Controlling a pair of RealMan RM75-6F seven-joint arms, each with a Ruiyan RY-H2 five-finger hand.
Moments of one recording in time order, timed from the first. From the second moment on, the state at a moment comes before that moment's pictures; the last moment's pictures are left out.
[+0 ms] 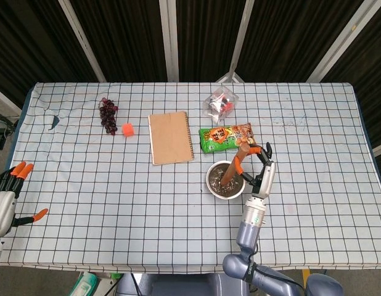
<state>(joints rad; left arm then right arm) -0.11 -1.11 -0.06 -1.67 1.43 1.43 -0.01 0.54 -2.19 0.55 -1.05 -1.25 1.58 0.63</state>
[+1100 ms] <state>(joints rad) -0.11 -1.11 -0.06 -1.67 1.43 1.43 -0.01 0.54 -2.19 0.54 -1.06 -1.30 1.61 0.63</state>
